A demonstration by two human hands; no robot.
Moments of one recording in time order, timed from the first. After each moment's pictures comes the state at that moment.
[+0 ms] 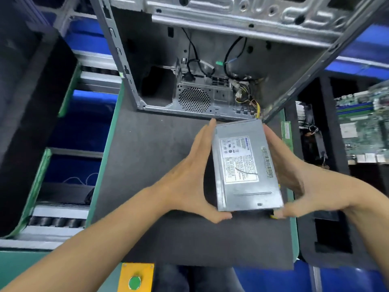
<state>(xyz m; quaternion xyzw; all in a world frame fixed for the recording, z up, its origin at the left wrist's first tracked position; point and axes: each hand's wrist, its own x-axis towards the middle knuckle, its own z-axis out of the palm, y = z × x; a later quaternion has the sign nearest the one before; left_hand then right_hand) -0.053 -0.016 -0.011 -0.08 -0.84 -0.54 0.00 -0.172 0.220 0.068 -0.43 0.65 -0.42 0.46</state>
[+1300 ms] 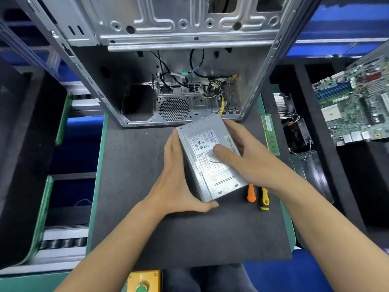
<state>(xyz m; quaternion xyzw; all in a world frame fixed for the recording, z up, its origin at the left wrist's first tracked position) -0.050 -0.001 -0.013 0.04 -0.86 -0.50 -0.01 -0.149 0.177 0.057 -0.13 0.78 -0.51 0.33</state>
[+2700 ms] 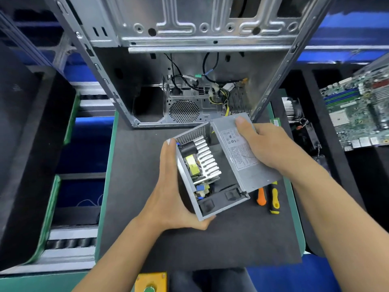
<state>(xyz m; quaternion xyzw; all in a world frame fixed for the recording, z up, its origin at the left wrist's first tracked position) -0.016 -0.024 -0.014 0.00 -0.85 -0.53 0.07 -0.182 0.164 0.061 -0.08 0.92 -0.29 0.24</state>
